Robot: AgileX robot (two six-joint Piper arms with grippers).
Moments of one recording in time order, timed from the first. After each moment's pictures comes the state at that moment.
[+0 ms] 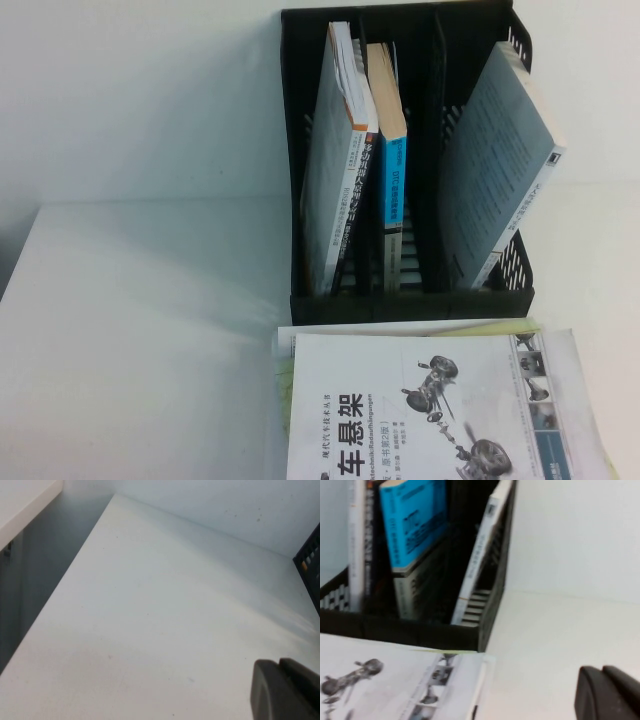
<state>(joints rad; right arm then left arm) 0.04 0.15 -0.24 0.43 0.45 -0.44 -0.02 -0.01 0.02 0.03 0.37 -0.48</state>
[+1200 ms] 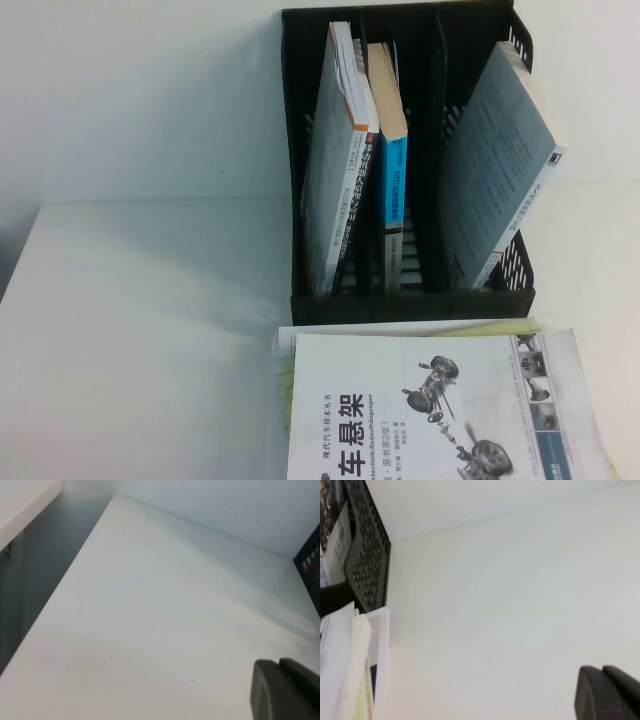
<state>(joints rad) -0.10 -0.01 0.02 -0.04 0.43 0.24 -0.02 -0.01 0.02 0.03 0.37 -0.48</state>
